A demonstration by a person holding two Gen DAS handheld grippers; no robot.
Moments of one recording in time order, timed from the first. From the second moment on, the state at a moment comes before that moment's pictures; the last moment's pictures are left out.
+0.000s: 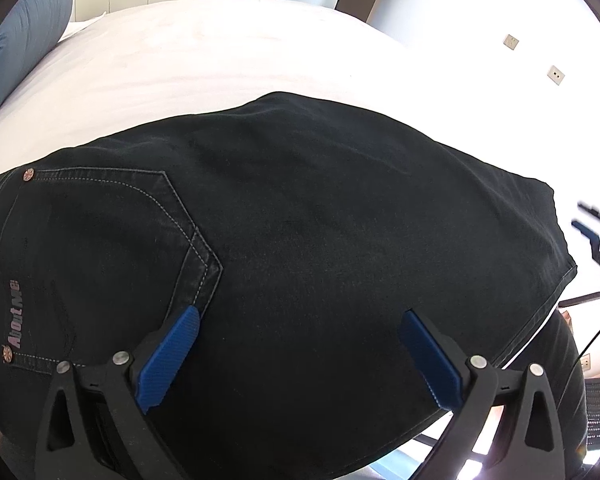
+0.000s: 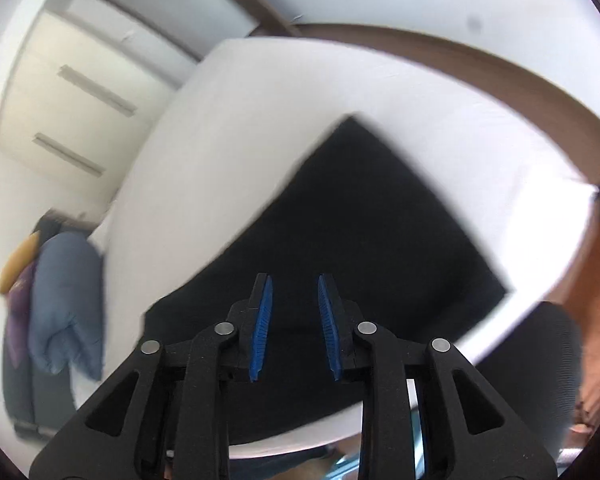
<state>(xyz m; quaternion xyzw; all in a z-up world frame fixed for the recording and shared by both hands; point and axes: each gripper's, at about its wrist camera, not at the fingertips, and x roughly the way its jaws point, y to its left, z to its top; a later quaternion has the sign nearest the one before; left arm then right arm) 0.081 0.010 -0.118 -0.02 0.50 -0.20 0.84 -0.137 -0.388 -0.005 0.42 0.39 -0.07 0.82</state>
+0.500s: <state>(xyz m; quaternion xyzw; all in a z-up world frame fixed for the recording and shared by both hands) 0.069 0.040 -0.117 -0.05 0.52 -0.21 0.83 0.092 -0.166 -0.130 0.47 0.48 0.18 0.71</state>
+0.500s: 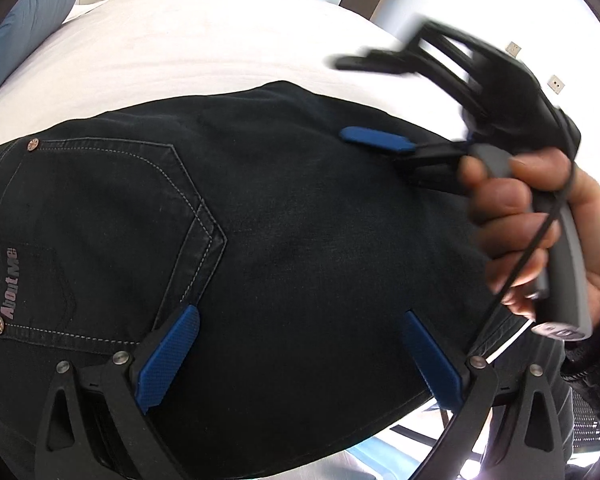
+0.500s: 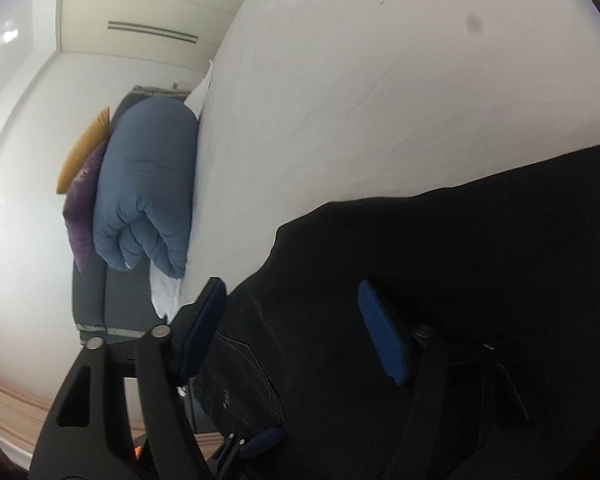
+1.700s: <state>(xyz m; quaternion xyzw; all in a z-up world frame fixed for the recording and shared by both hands) 0.099 -0.043 -0.130 -0.19 0.50 -0.29 0.79 -0.088 -0.427 -0.106 0.58 0.32 0.05 0.75</state>
